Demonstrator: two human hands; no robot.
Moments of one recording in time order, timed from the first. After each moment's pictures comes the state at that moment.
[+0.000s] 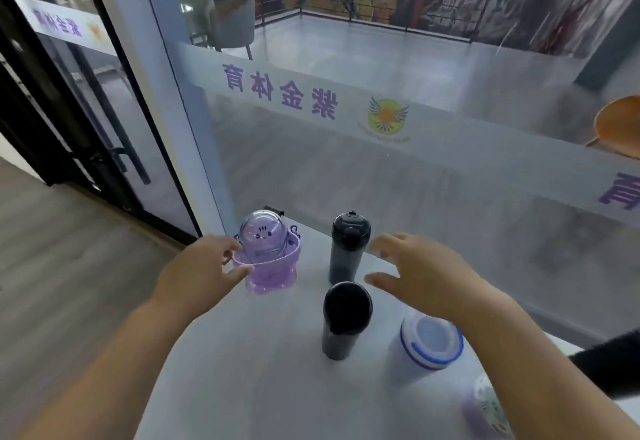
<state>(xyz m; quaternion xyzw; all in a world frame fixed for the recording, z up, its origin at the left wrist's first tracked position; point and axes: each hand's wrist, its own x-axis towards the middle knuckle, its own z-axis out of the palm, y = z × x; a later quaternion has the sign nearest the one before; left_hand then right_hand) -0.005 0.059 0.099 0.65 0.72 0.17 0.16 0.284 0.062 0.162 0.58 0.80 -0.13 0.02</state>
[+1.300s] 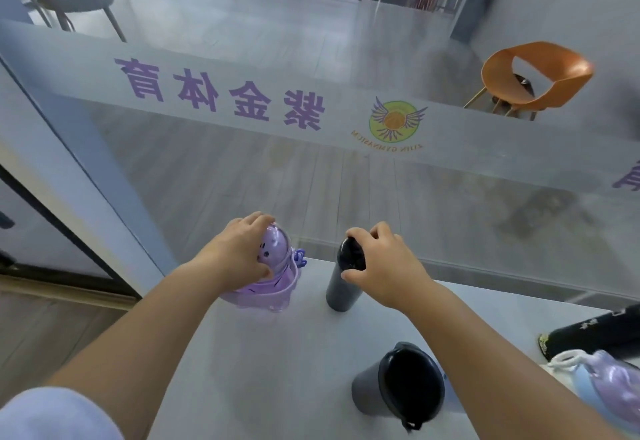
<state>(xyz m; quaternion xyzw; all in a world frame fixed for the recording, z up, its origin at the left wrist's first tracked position) -0.004 0.274 0.063 0.82 0.50 0.02 0.27 0.210 0.185 0.080 0.76 0.63 -0.18 -0.04</state>
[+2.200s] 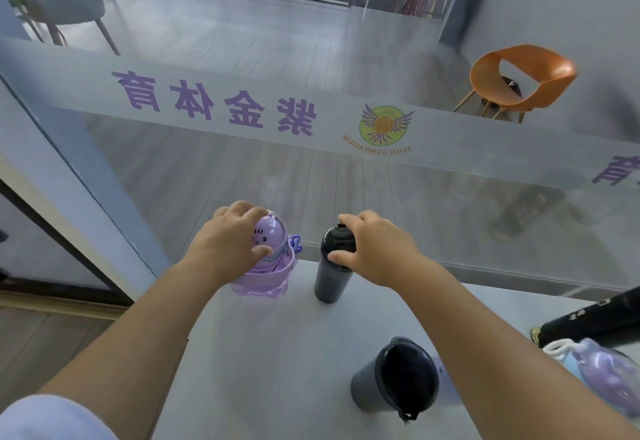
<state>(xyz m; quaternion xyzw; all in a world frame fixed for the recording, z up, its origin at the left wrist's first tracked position) -0.006 0.274 0.076 0.84 0.52 0.08 0.16 0.206 0.197 0.109 0.75 0.65 -0.15 0.00</state>
